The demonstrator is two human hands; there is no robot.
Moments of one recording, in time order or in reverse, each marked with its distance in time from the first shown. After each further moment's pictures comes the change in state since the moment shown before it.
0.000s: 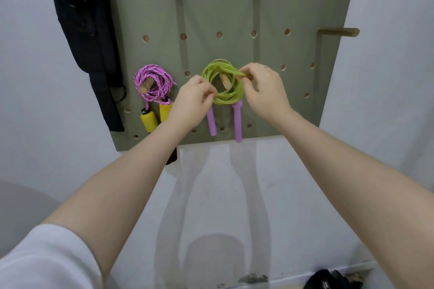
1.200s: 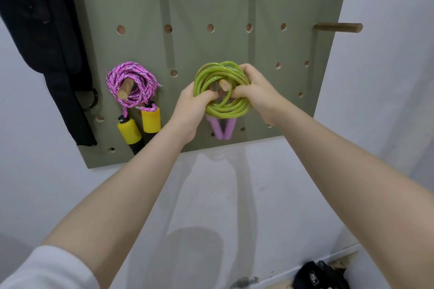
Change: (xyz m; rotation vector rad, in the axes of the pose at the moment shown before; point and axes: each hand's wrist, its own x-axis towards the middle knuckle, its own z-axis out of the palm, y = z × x) left_hand 0.017 -0.007 0.032 -0.990 -0.086 -0.481; right_hand 0.018 0.009 0.025 0.759 -0.253 0.516
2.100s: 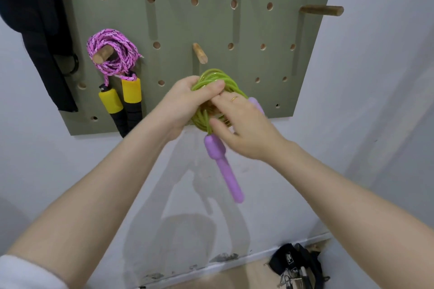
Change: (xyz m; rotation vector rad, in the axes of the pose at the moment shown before) left_hand -0.064 0.013 0.027 -0.036 -0.202 -0.117; right_hand -0.108 0.014 -0.002 -0.872 -0.128 -0.563
